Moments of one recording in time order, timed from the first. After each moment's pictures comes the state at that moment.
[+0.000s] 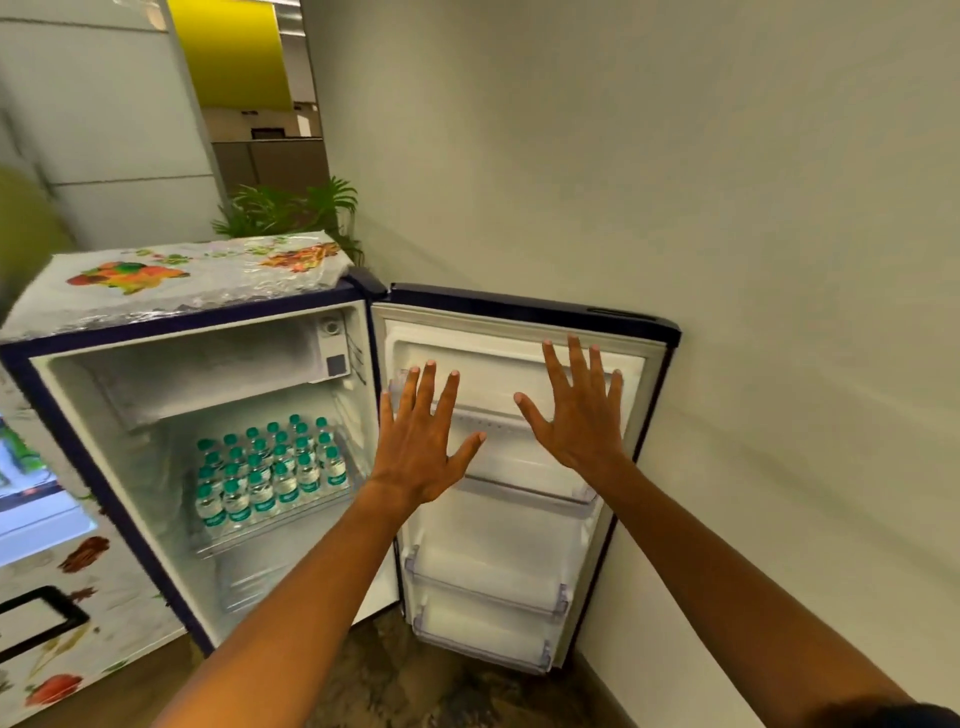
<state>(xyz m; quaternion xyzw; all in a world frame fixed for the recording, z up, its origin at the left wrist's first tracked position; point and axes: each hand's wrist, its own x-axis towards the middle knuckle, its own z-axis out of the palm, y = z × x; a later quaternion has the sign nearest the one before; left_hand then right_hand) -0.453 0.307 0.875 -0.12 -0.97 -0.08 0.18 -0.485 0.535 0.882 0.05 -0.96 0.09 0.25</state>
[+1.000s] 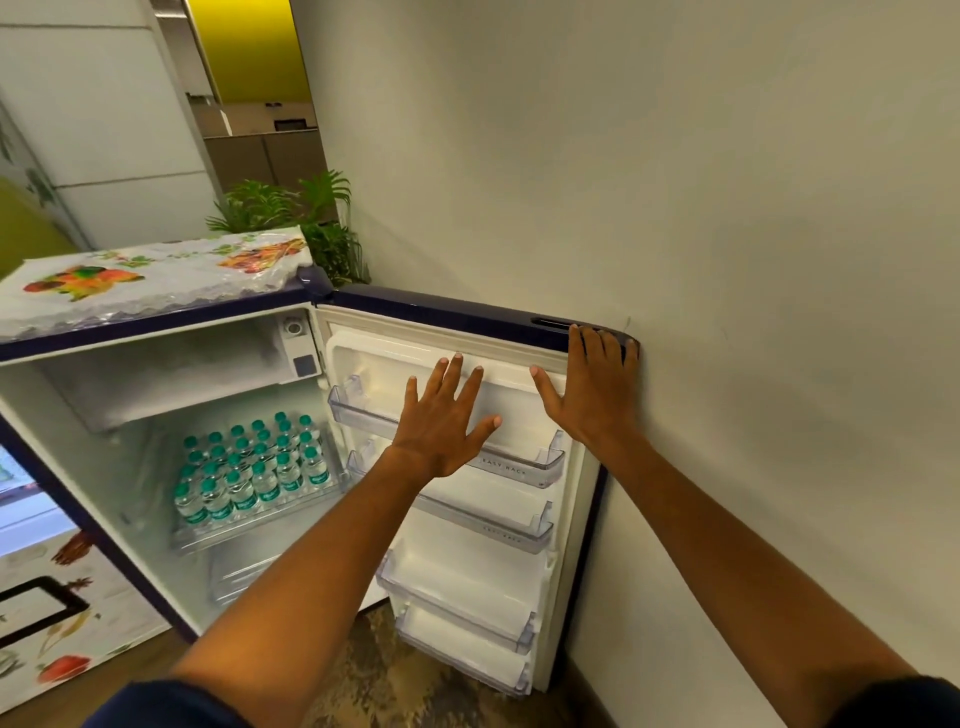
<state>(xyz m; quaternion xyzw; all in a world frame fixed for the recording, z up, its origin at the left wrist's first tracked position) -0.521 0.433 0.888 -0.12 -0.99 -0.02 0.07 -0.552 0.647 0.901 0.03 -0.96 0.05 0.27</state>
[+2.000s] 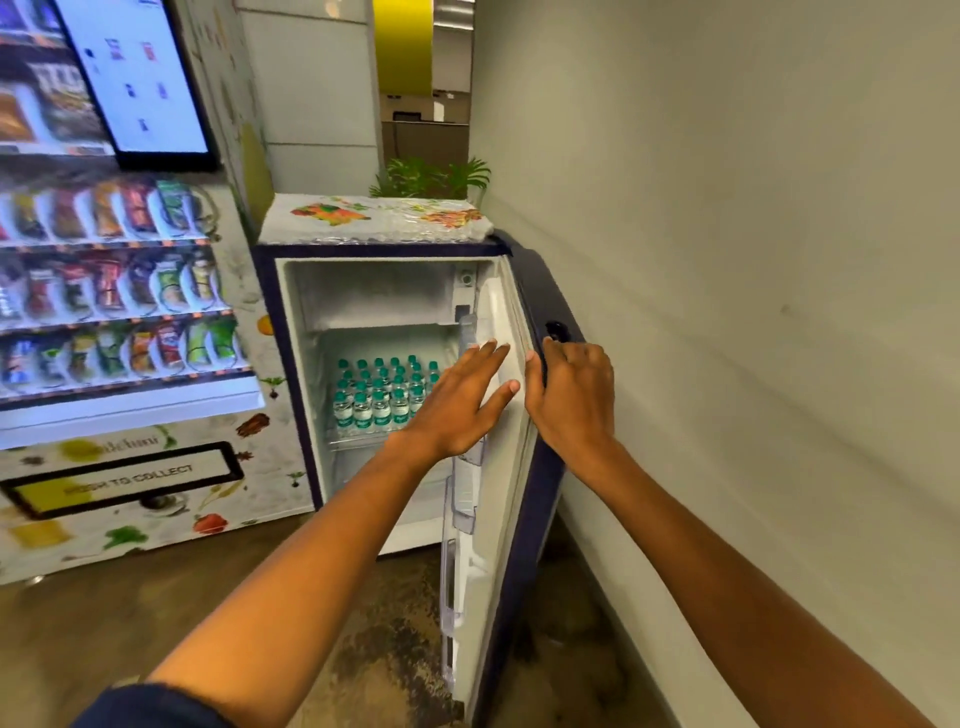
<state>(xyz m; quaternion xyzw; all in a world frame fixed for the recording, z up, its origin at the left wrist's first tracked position) -0.283 0.223 0.911 -0.11 -0.94 -0.29 0.13 -0.311 0.377 0.926 0.14 -0.92 0.18 0.32</state>
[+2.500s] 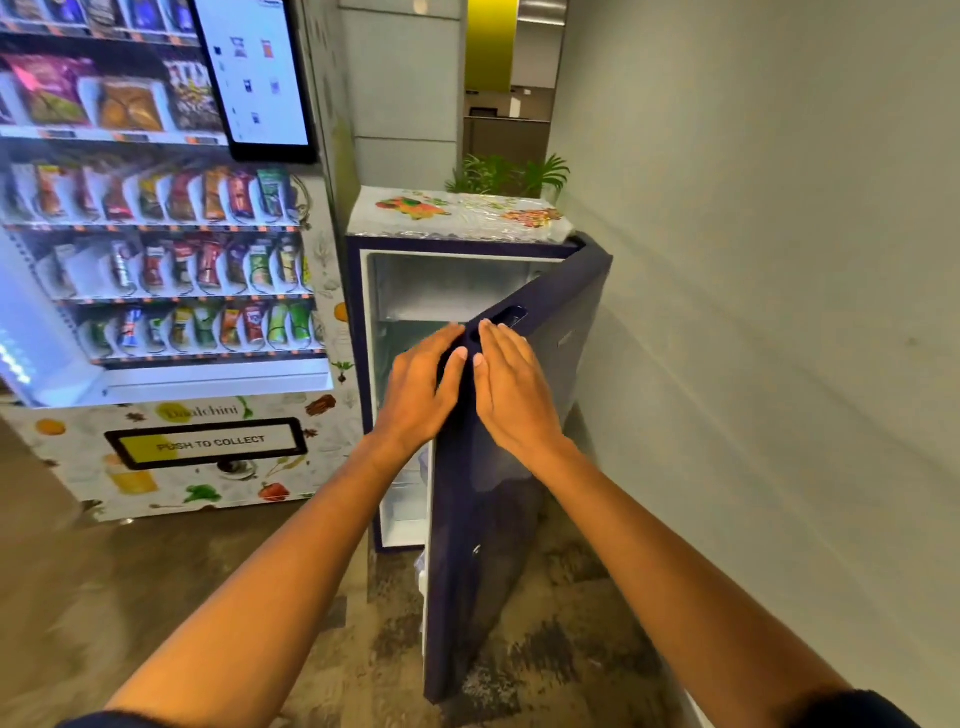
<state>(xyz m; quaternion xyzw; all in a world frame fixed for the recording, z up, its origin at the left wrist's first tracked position) -0.252 0.114 0.911 0.00 -0.87 -0.34 0.35 -0.309 0.243 0.910 0.37 -0.85 0.29 0.25</state>
